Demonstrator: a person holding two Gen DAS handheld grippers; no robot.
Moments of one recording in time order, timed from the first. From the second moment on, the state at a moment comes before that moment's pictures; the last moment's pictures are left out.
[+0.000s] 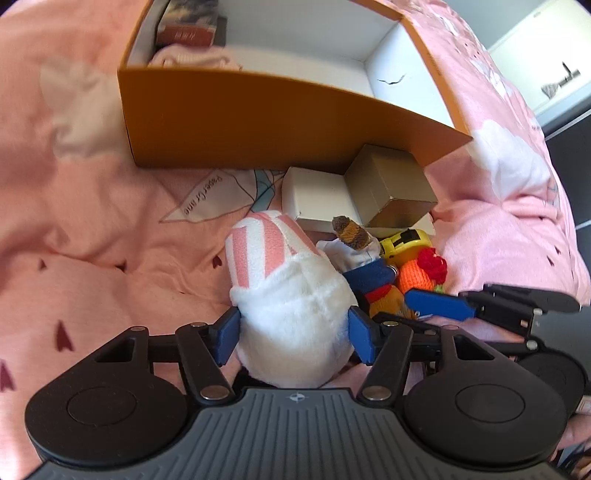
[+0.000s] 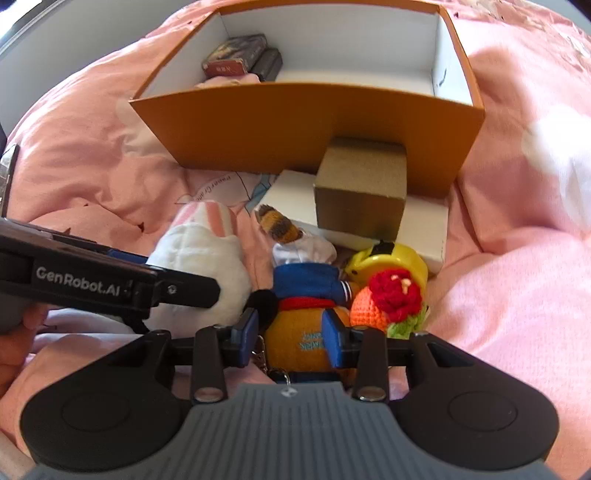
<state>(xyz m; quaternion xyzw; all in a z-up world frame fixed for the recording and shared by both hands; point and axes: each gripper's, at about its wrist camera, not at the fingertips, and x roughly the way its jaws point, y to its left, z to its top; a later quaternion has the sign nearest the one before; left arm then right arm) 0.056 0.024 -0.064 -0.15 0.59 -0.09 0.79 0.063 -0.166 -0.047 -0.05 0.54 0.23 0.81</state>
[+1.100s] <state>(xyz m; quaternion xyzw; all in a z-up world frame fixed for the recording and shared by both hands) 0.046 0.040 -0.069 -0.14 0.56 -0.11 0.81 0.042 -0.132 -0.063 -0.18 0.55 0.21 0.79</state>
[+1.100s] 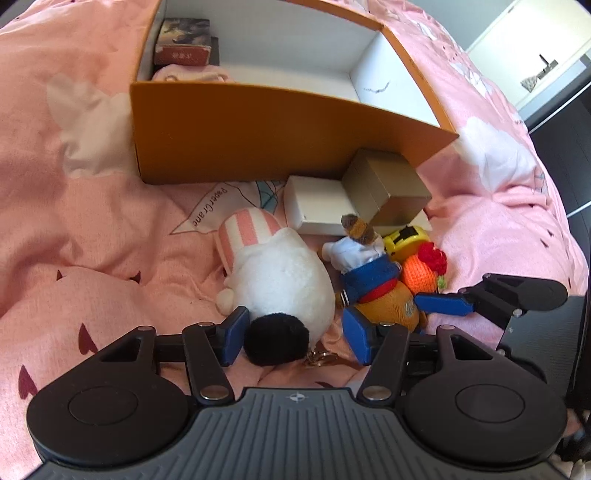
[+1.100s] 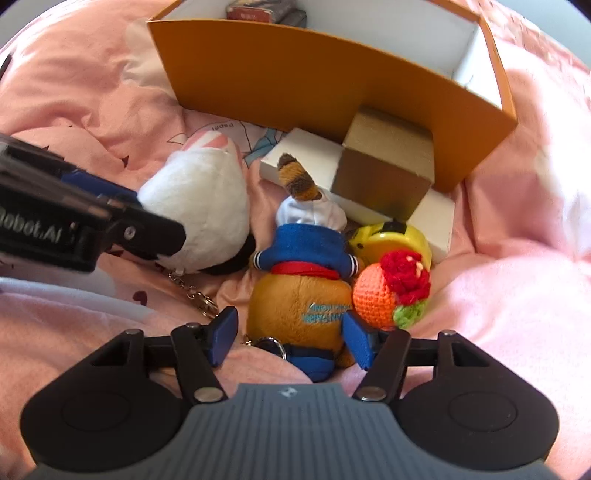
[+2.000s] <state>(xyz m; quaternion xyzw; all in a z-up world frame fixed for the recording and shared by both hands) 0.048 0.041 -0.057 -0.10 0.57 -0.08 0.81 0.062 -0.156 -0.036 -0.10 0.55 0.22 0.80</state>
